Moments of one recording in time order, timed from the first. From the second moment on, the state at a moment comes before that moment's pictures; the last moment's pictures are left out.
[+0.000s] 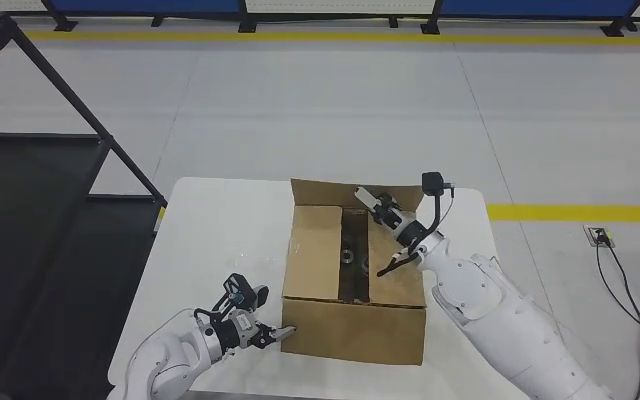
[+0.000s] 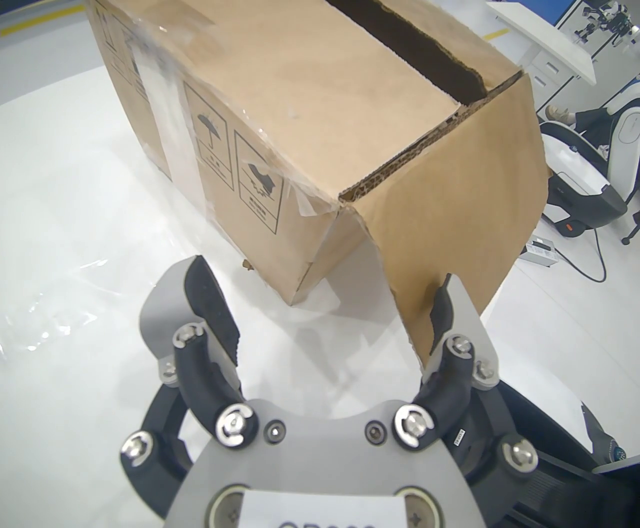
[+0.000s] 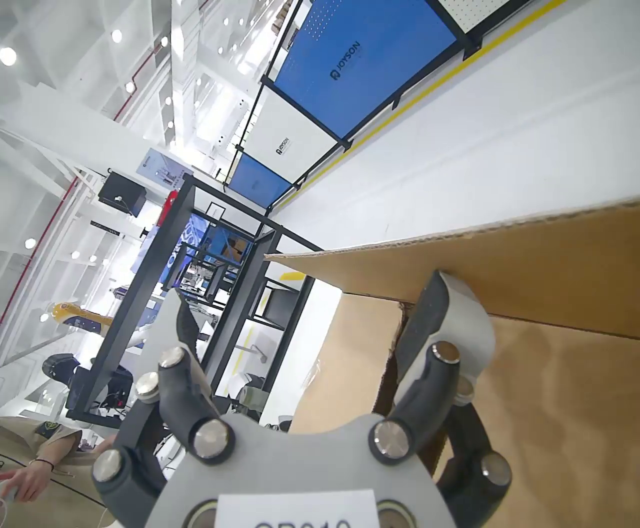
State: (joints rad) left arm 1.30 -1.11 -1.37 -1.58 1.03 -0.73 -0.30; right arm -0.67 -1.08 0.84 -1.41 0.05 -0.16 0.09
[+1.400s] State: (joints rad) left arm 1.30 -1.11 -1.37 -1.58 1.03 -0.73 -0.30; right arm -0.20 -1.42 0.57 -0.62 0.14 0.06 0.15
